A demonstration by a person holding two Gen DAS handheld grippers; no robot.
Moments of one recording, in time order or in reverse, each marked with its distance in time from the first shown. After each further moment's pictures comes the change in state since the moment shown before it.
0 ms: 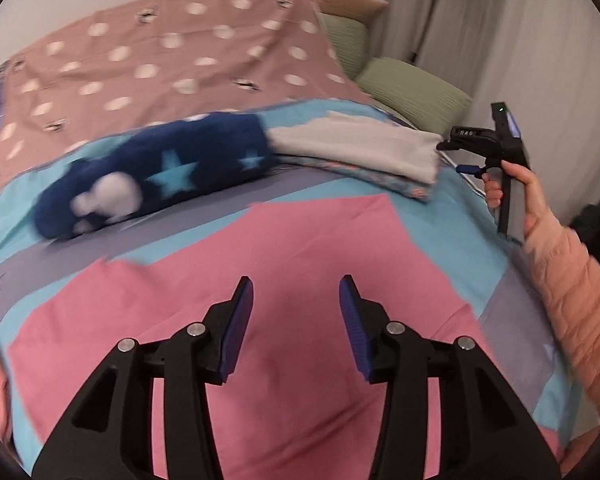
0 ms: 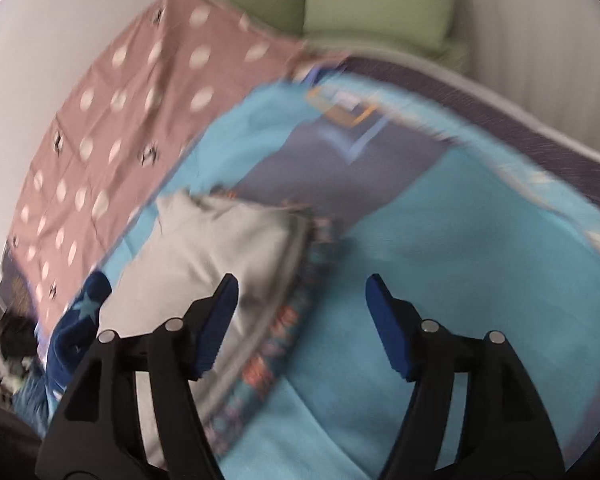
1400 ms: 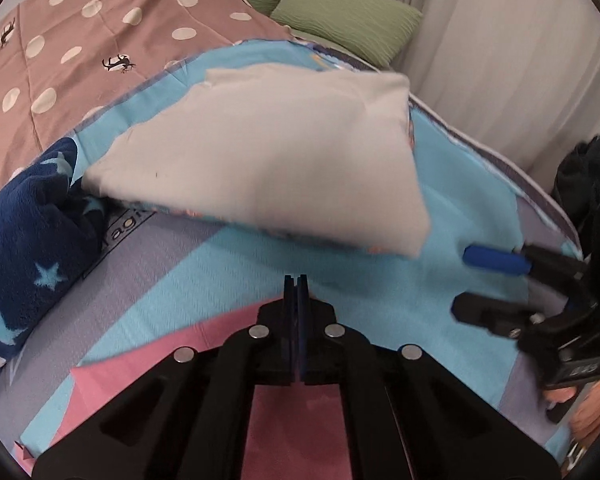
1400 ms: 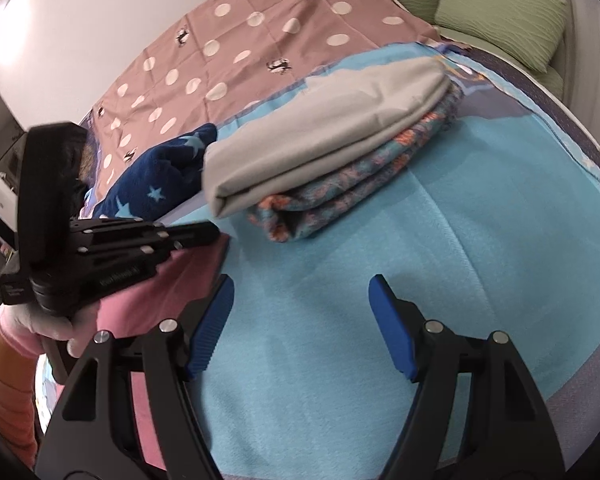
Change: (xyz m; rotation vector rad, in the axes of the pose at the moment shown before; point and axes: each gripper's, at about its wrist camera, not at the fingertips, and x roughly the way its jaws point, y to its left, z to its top) left arm 0.169 -0.083 0.098 0.212 0.241 -0.135; right arm -0.055 0.029 -0.122 -0.350 0.155 0.254
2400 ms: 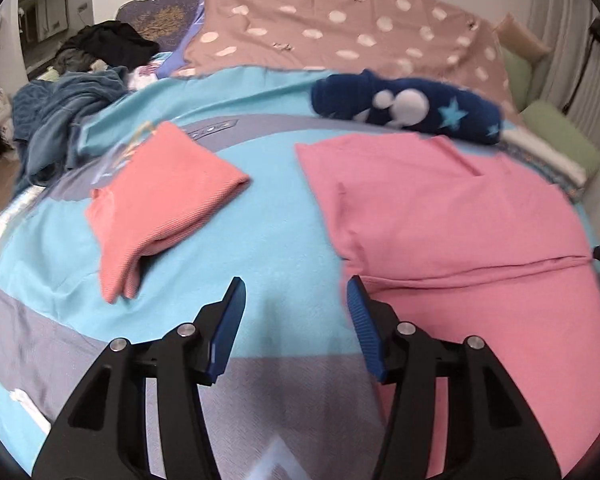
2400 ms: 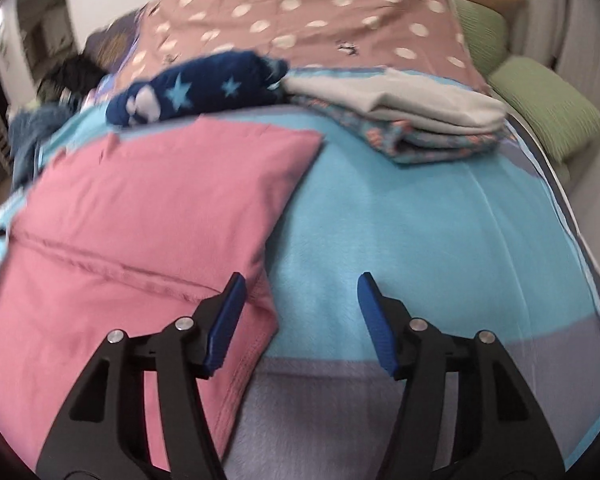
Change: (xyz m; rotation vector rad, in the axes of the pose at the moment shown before) left arm -0.263 0.122 -0.391 -0.656 -0.226 0.521; right arm -0.034 0.091 -0.084 -0.386 0.038 -0.140
